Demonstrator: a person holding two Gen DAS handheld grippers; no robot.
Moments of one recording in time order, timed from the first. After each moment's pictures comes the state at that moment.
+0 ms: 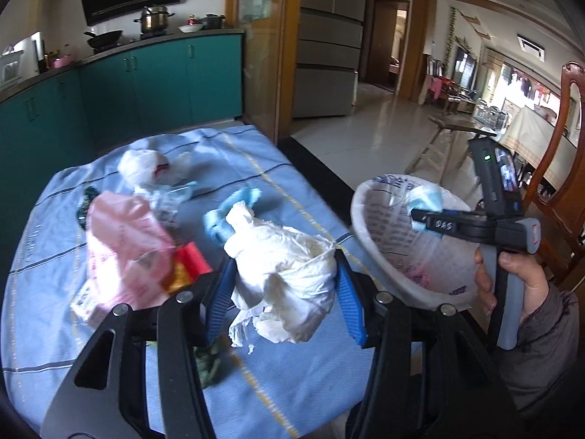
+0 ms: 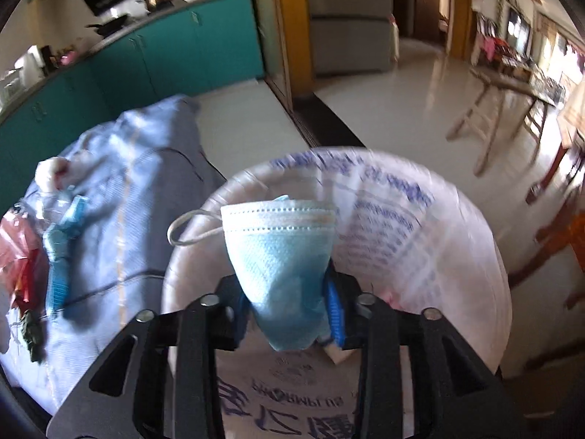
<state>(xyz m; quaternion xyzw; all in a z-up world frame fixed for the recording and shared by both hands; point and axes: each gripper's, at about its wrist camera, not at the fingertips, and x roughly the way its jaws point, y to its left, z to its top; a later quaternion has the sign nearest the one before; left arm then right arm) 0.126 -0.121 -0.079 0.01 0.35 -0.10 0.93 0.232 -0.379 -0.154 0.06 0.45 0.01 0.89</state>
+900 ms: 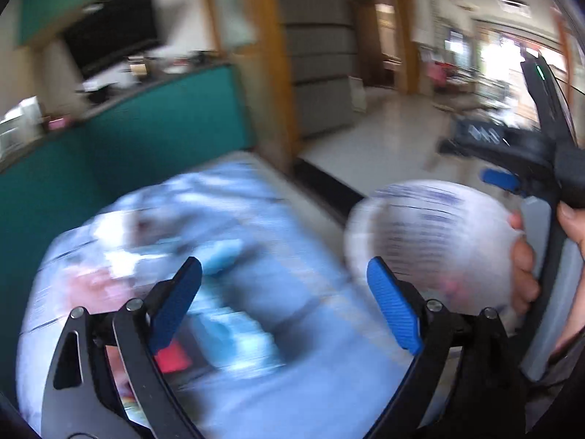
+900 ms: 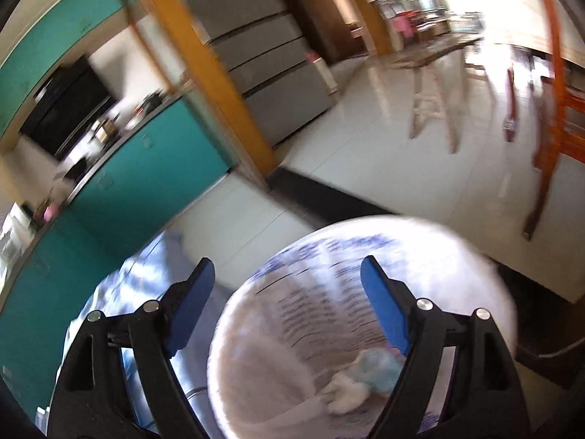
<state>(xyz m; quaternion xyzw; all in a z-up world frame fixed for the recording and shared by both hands) 0.165 -0.188 -0.097 0.10 0.29 -0.04 0.95 0.229 -0.413 -0.112 0.25 0.30 -0.05 0.92</state>
